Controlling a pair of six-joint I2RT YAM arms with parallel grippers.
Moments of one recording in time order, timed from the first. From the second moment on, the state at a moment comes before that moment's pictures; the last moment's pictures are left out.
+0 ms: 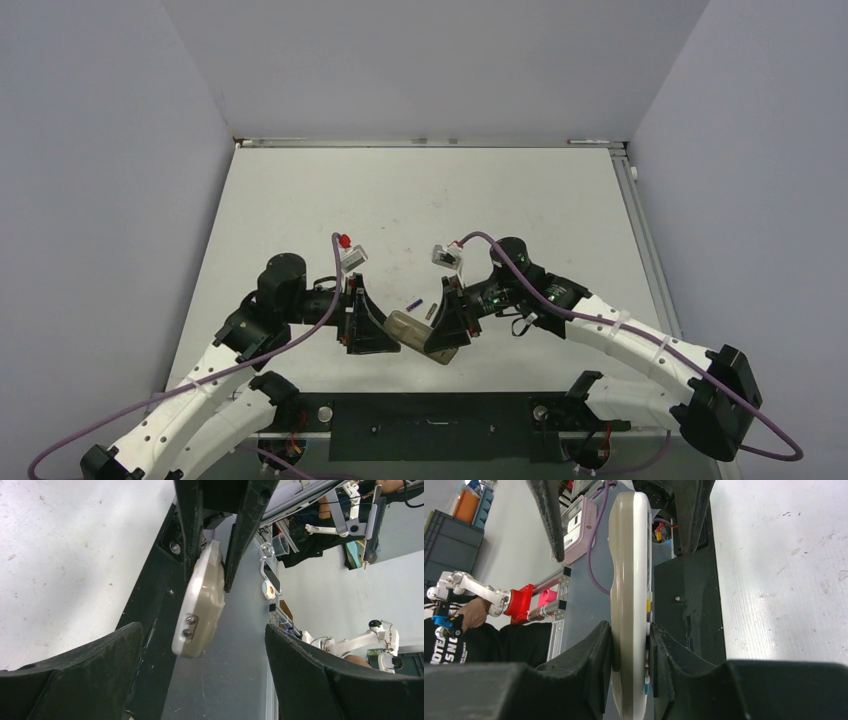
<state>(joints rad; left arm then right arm) -0.58 0.69 0.64 -0.28 0.94 -0.63 0.82 1.09 0.77 -0.11 -1.00 0.43</state>
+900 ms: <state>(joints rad) -0.61 0.68 0.63 -0.18 0.97 -0.70 0.87 1.15 0.77 0.05 -1.03 0.56</state>
